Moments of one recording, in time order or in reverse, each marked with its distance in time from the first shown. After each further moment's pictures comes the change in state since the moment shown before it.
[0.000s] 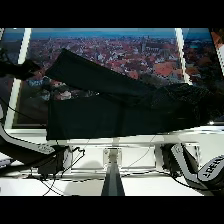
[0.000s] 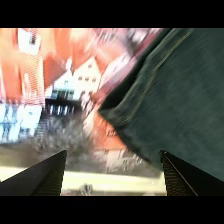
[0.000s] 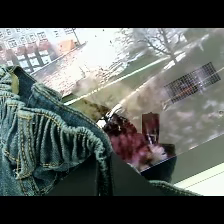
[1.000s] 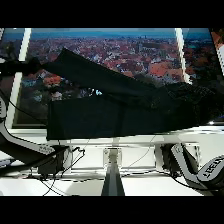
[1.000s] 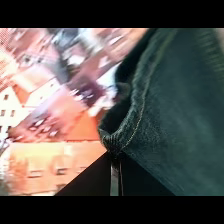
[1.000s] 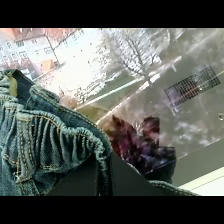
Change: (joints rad) left arm -0.056 0.013 -0.005 -0.130 0.125 0.076; right arm 0.000 0.003 0.002 0.011 -0.013 -0.001
